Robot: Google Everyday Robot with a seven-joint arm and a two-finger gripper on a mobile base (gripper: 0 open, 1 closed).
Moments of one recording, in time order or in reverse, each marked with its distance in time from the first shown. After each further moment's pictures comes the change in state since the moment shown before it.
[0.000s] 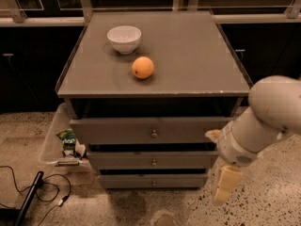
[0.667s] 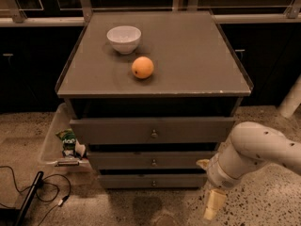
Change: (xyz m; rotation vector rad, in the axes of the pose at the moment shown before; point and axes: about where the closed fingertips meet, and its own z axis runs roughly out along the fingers) arm 0.045 0.005 0.140 -0.137 -0.074 0.053
